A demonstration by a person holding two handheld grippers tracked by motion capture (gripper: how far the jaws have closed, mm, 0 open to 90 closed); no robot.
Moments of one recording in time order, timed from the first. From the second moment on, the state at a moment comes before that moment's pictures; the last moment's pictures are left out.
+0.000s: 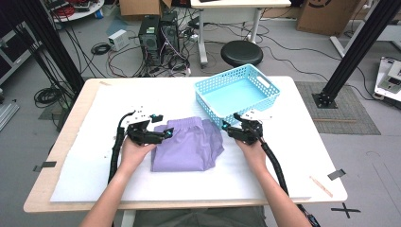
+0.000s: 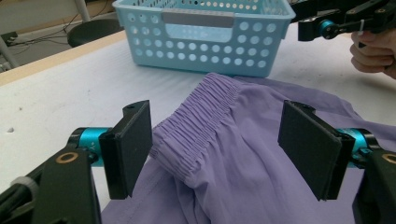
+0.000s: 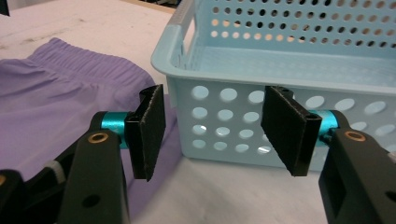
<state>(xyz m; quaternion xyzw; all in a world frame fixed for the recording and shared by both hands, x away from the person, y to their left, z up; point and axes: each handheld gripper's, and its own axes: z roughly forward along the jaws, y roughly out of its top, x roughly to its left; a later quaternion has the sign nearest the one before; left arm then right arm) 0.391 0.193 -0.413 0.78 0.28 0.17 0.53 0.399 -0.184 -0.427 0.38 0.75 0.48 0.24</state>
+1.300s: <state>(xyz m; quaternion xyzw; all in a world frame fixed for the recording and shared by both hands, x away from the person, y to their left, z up) 0.426 0.075 -0.417 0.78 0.30 0.16 0.53 0.410 -0.306 -0.403 0.44 0.69 0.48 0.32</state>
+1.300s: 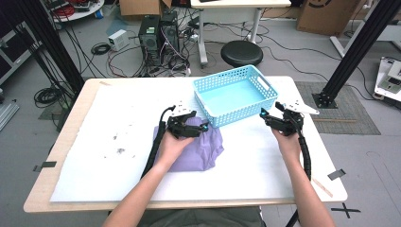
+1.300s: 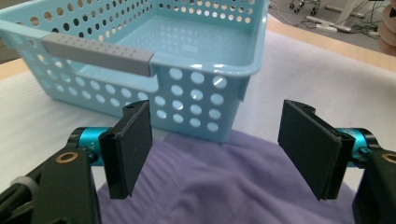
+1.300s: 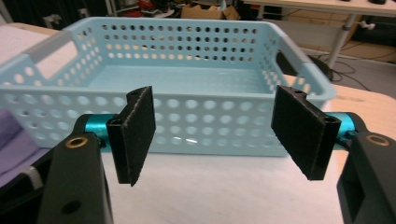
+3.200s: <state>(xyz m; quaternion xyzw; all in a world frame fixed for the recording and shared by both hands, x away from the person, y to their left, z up) 0.463 0.056 -0.414 0.78 0.36 0.17 0.49 0.504 -0.347 -0.431 0.39 0.78 0.44 0.23</state>
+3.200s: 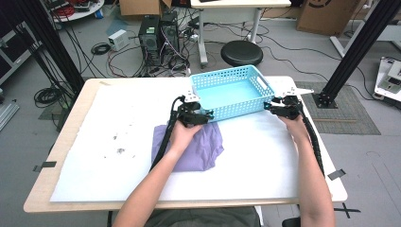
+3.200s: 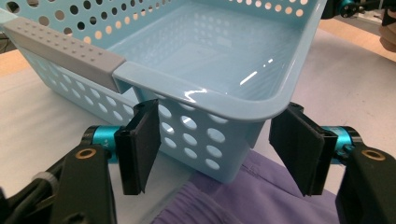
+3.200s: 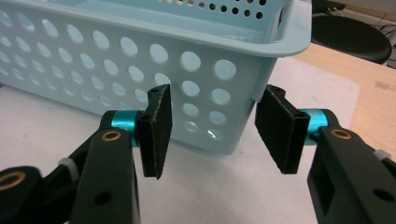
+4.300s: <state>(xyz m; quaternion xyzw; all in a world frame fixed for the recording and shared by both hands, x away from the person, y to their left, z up) 0.475 0.075 -0.406 0.77 0.35 0.19 0.50 0.486 -0.326 -0.419 0.37 0.77 0.44 0.27</state>
